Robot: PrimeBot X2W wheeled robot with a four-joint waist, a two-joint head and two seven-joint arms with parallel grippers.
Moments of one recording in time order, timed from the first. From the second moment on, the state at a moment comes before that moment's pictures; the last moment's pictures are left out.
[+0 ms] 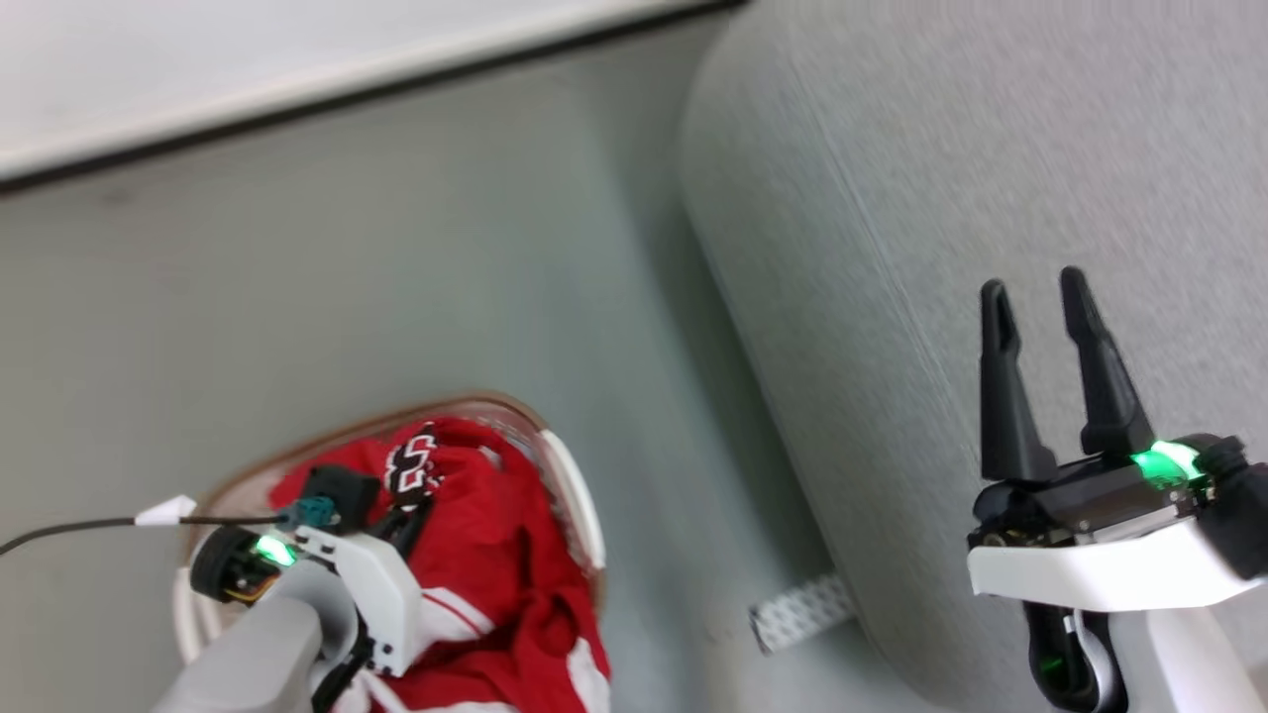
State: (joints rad) left arm -0.72 0.32 -0.91 1.05 -0.63 -0.13 -0.26; right arm -0.31 -0.05 0.18 -0.03 0.46 0.13 -0.26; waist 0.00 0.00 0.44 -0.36
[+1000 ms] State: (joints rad) left arm -0.51 0.29 -0.57 0.36 -0.53 -0.09 -0.26; right arm -0.19 -0.05 0.26 0.12 0.37 0.13 -0.26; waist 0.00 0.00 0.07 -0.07
